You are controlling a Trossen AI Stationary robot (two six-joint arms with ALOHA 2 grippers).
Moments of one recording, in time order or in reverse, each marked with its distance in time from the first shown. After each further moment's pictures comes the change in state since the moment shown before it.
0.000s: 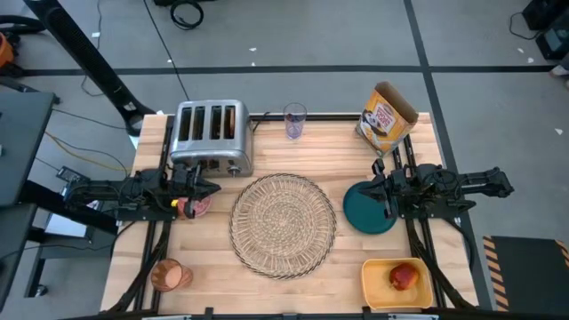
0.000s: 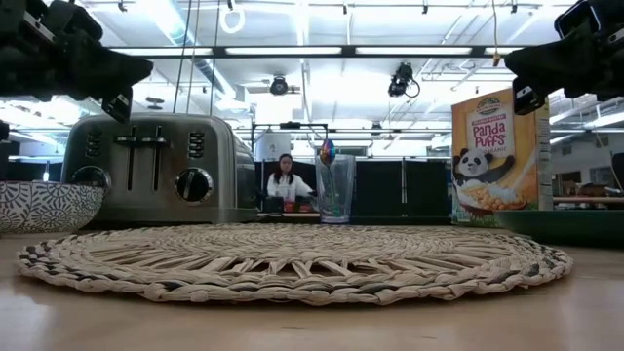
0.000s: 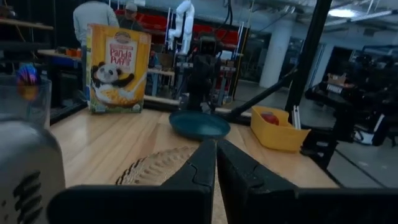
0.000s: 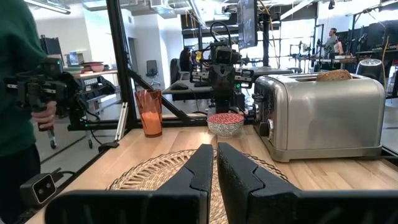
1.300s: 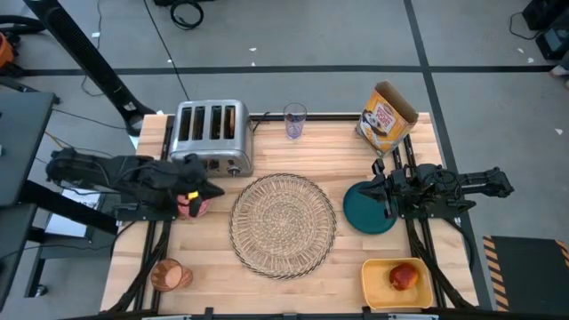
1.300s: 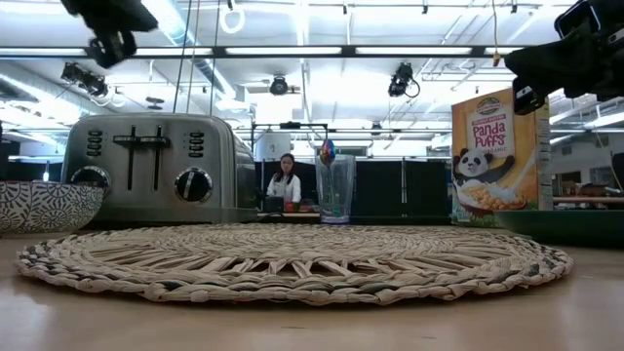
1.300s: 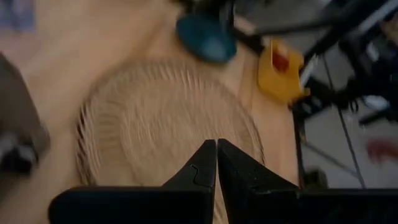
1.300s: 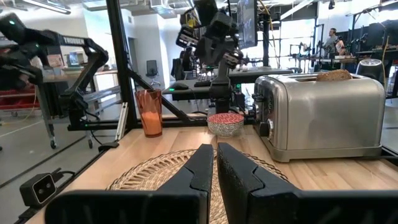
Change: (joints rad) left arm -0.188 0.676 0.735 -0.676 -0.085 -0.485; right arm 0.000 0.000 0.000 0.000 0.000 0.000
